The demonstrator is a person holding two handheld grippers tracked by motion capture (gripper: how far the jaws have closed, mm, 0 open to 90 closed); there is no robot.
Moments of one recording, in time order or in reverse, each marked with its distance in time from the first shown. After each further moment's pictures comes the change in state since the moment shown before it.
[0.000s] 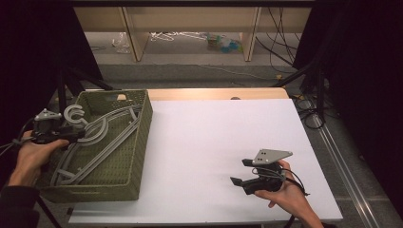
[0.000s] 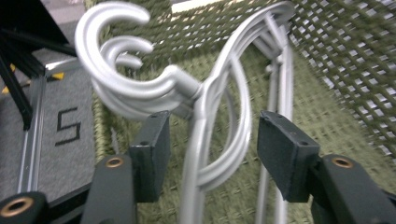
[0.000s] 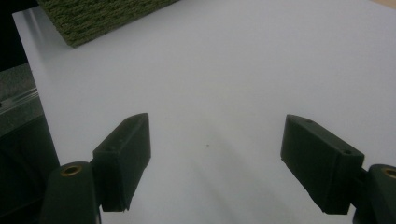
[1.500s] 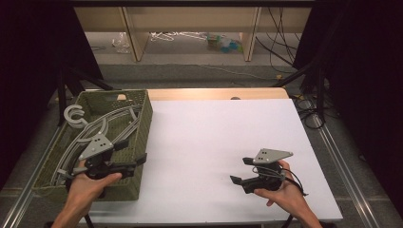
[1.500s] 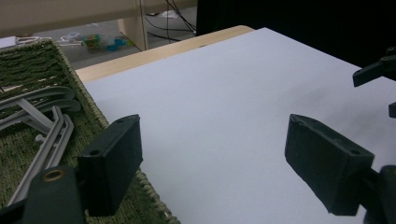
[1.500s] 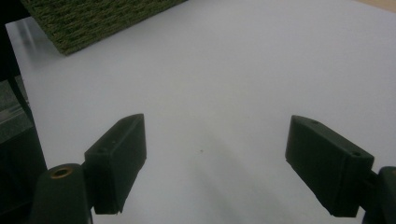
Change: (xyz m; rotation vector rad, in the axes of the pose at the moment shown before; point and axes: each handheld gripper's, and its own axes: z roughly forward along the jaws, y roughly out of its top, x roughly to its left) left arm -0.192 -0.009 -0.035 -0.303 -0.358 0.073; right arm -0.005 -0.005 0.006 -0.033 -0.015 0.022
